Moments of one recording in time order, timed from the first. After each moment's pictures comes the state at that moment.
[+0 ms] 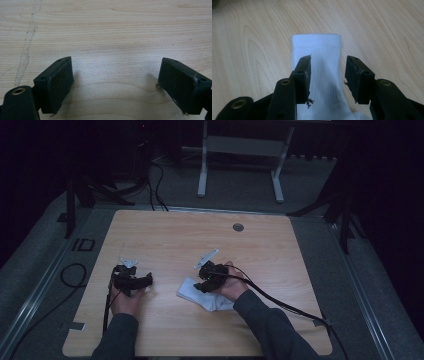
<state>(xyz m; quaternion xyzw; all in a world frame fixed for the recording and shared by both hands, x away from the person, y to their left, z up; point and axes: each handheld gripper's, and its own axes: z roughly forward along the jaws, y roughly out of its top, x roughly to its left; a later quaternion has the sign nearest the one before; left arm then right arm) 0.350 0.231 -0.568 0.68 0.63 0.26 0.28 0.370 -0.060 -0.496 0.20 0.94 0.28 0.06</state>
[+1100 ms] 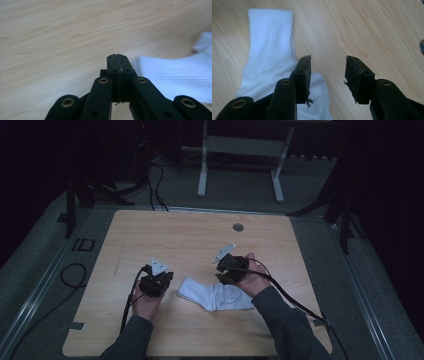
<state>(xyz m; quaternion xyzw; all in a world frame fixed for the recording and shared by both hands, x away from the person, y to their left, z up) 0.319 0.141 -0.520 0.77 0.47 0.22 0.36 0.368 -0.108 -0.457 0.21 0.94 0.22 0.18</state>
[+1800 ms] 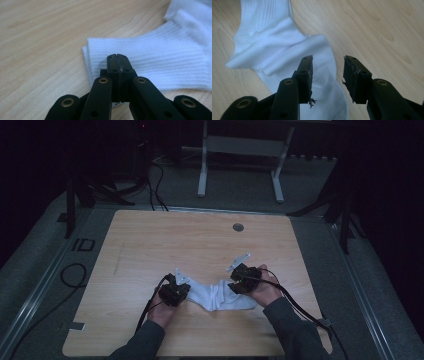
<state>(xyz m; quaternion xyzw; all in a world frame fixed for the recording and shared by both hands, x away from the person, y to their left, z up) 0.315 0.098 -0.551 0.83 0.42 0.19 0.32 0.358 -0.149 -0.489 0.26 0.93 0.21 0.14</state>
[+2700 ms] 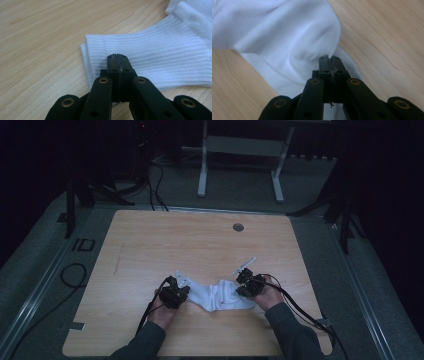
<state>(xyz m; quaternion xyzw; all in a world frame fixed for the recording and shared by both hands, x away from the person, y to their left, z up) 0.309 0.095 -0.553 0.83 0.43 0.20 0.30 0.366 -0.170 -0.523 0.33 0.93 0.17 0.07</state>
